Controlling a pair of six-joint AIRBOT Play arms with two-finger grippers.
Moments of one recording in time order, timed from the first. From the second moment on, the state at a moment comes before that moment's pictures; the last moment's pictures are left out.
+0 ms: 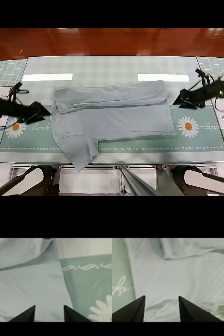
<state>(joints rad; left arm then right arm) 0.50 -1.11 0.73 1.02 -1.31 -1.28 -0.33 -1.31 0.98 -1.11 1.29 1.37</state>
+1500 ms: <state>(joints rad) 0.32 -1.05 0.32 0.79 -1.18 -1.30 -0.60 -0.93 0.47 -0.98 1.13 1.34</state>
